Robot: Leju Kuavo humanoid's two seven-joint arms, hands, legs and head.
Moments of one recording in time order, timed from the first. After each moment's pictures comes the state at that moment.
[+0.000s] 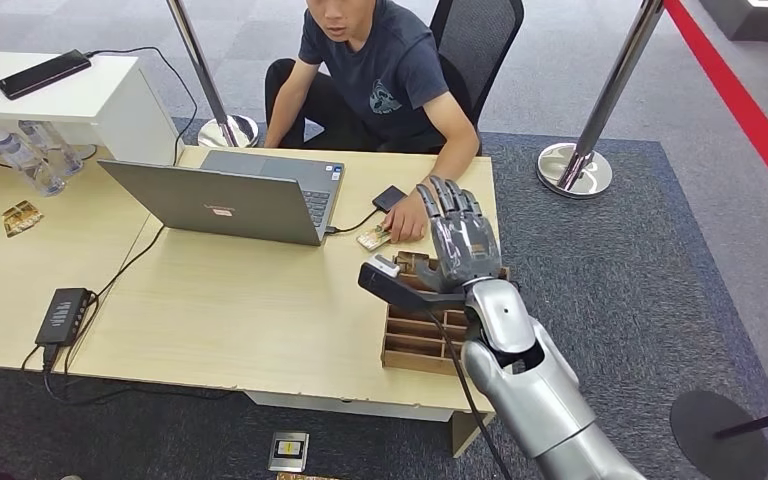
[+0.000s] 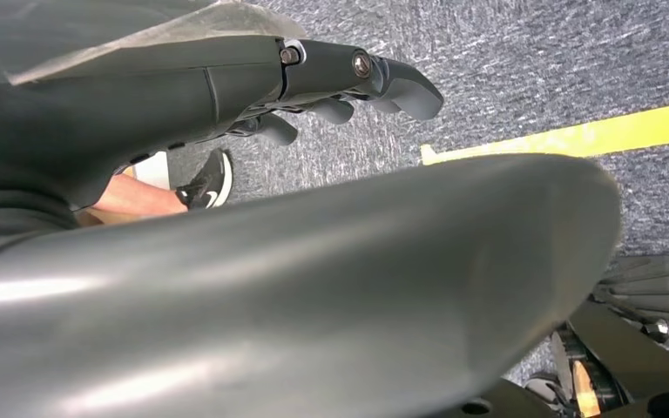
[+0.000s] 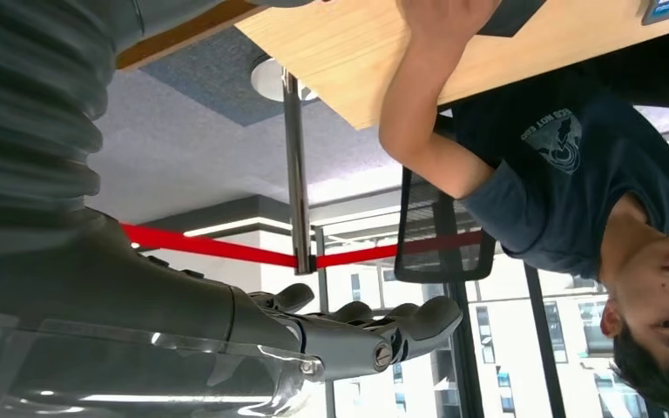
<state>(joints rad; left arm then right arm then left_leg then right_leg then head) -0.07 -0.12 1.20 -0.20 -1.26 0.00 -0.13 -0.53 0.06 0.69 -1.17 1.26 -0.26 0.04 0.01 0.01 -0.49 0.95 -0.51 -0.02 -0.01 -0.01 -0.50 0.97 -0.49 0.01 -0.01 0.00</state>
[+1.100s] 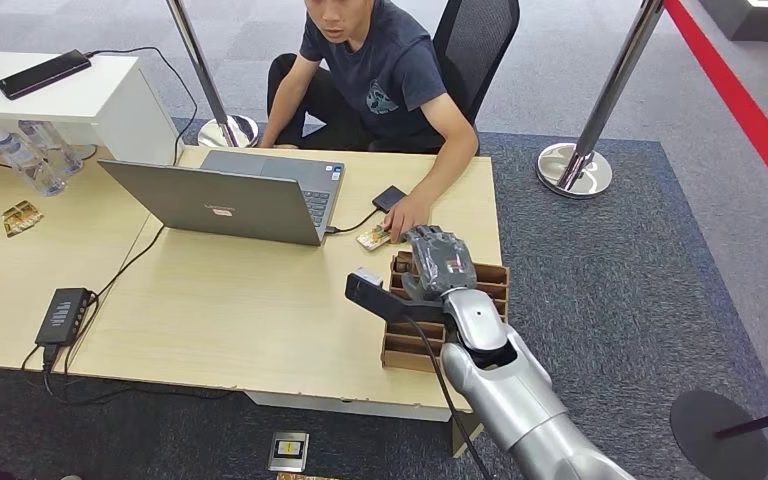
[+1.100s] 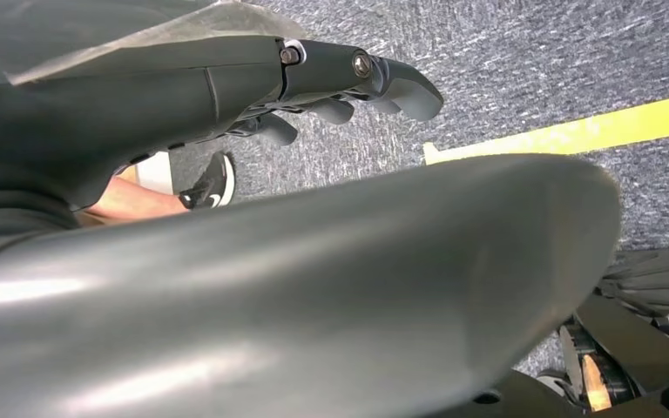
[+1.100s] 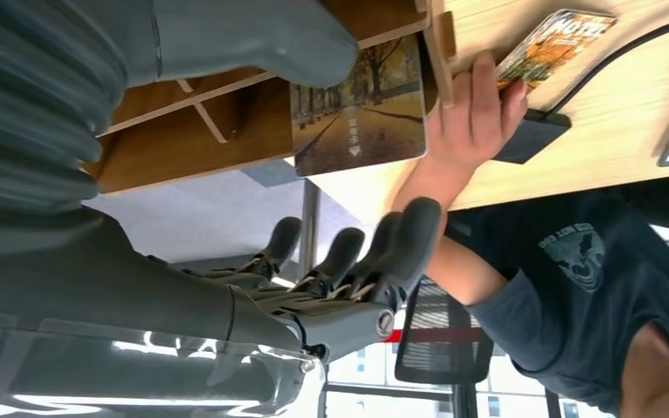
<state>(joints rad) -0.07 -0.13 1.20 -0.19 -1.28 0.00 -0.13 -0.58 0.14 0.70 -0.92 1.22 -0.25 0.05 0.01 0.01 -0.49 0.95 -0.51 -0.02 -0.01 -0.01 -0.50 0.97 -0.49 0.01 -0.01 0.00</state>
